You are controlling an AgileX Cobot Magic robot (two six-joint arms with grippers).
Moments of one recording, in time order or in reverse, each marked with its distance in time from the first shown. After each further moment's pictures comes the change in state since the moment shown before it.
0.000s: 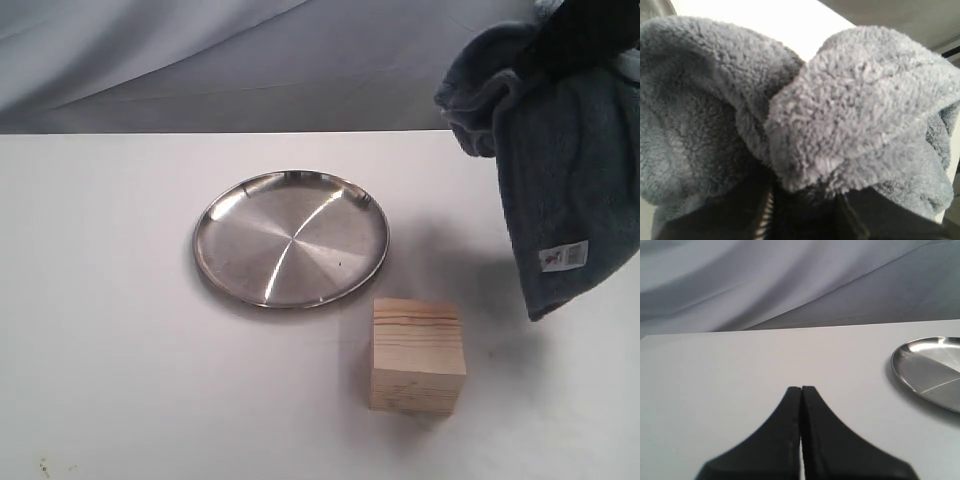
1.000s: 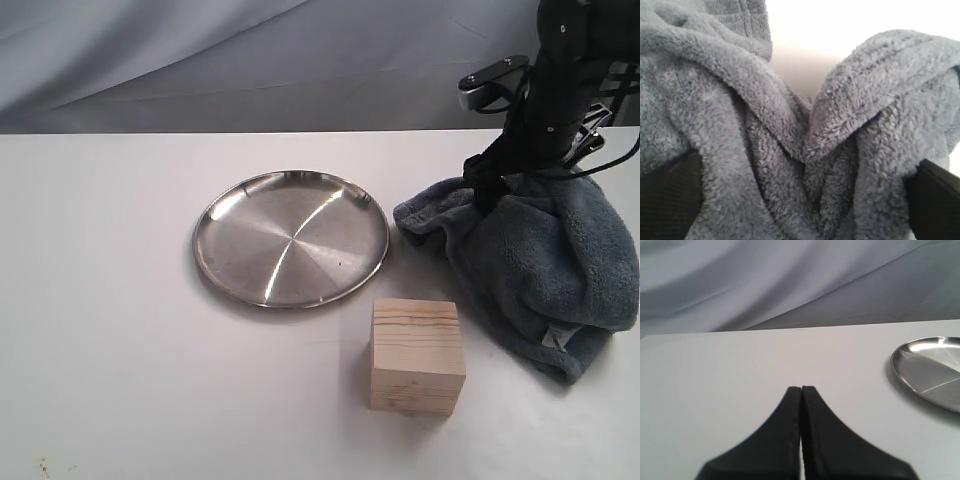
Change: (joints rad) left arm 0.000 0.000 0.000 0.000 0.000 0.000; right arm -0.004 0.304 -0.002 0.000 0.036 0.108
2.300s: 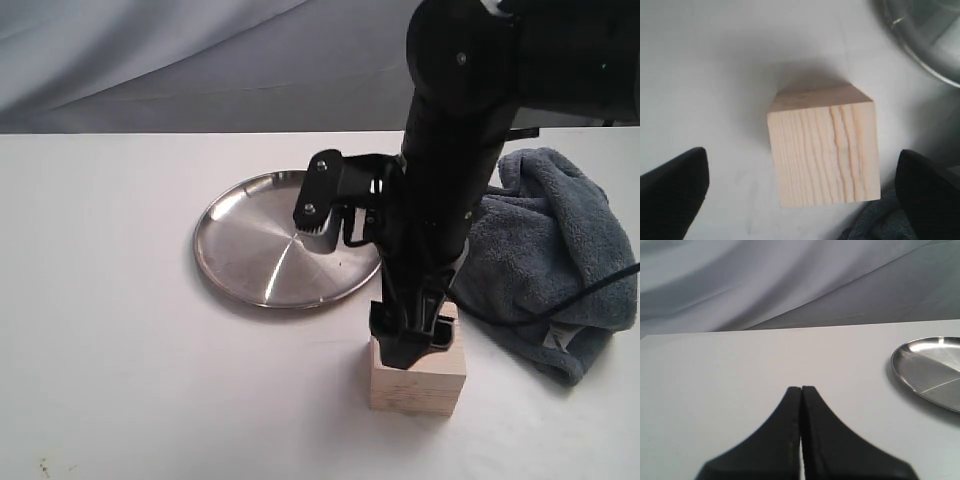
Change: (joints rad) left arm 0.000 0.000 0.000 0.000 0.000 0.000; right arm 0.464 -0.297 0.280 0.230 0.169 -0.549
